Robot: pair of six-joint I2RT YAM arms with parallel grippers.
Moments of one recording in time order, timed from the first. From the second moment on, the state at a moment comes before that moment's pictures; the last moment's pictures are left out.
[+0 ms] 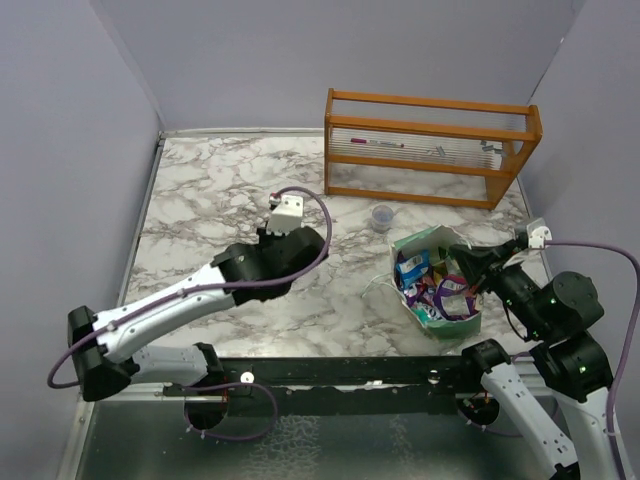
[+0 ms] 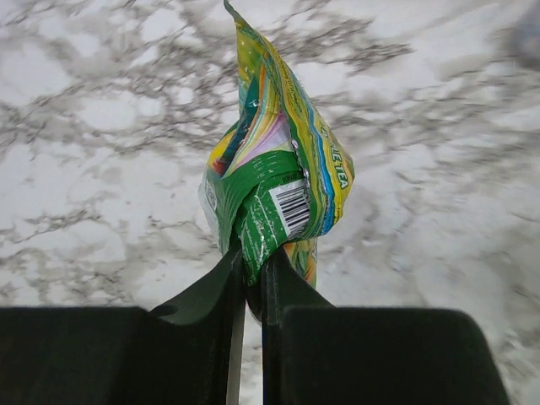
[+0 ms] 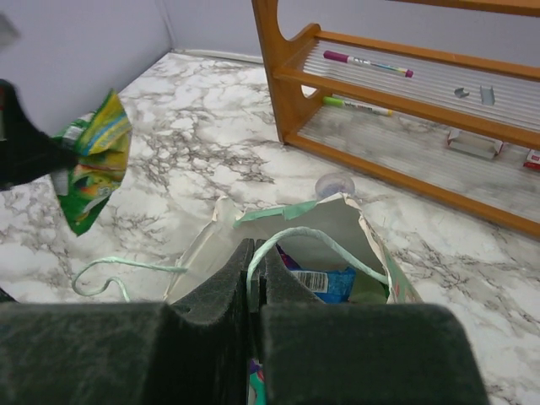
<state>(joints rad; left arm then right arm) -1.16 1.13 1.17 -0.96 -0.87 -0.70 0.35 0.33 0.86 -0.56 -0.18 0.15</state>
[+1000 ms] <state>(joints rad) -0.23 2.03 1.58 -0.49 -0.98 0.08 0.36 0.25 0.79 -0.50 -0.16 0.13</state>
